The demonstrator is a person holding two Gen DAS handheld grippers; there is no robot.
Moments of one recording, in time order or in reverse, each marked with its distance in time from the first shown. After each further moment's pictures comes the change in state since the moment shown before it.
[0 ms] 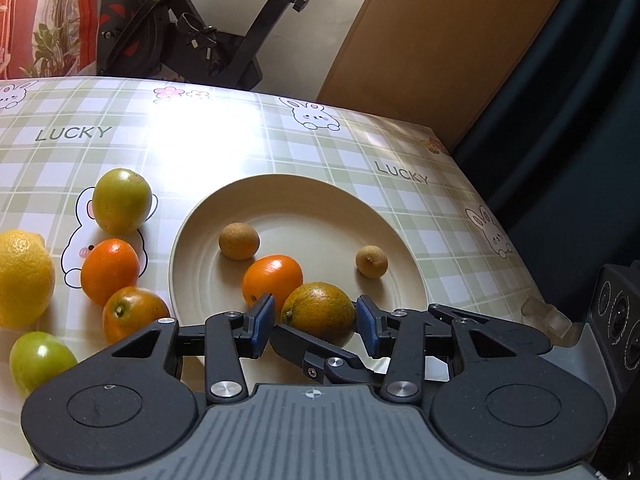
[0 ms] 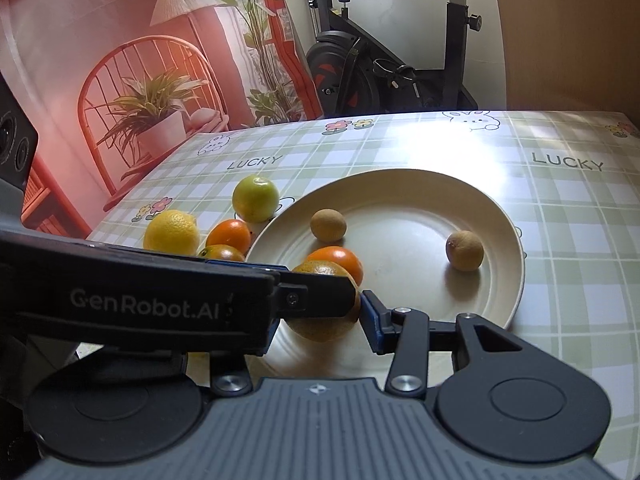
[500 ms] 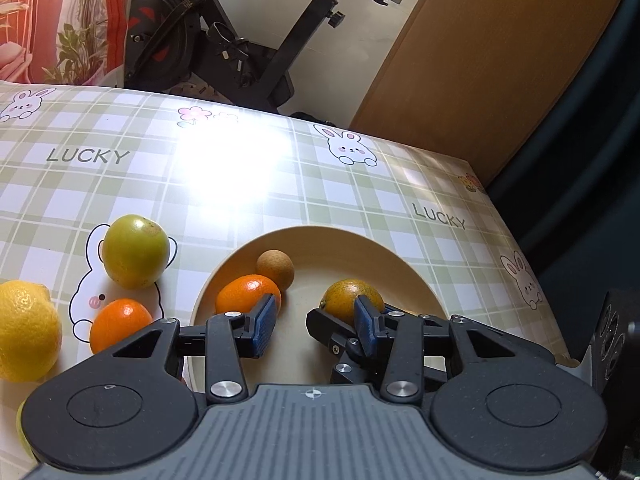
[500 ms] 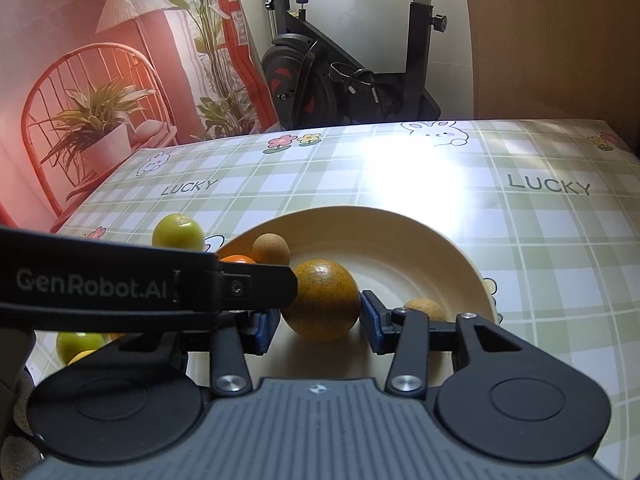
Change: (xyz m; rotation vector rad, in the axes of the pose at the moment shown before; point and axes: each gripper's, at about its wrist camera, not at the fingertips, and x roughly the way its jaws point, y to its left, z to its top) left arm 0.017 0.012 0.034 -0.066 -0.042 0.072; right arm 0.044 -0.027 0.033 0.032 -0.012 -0.125
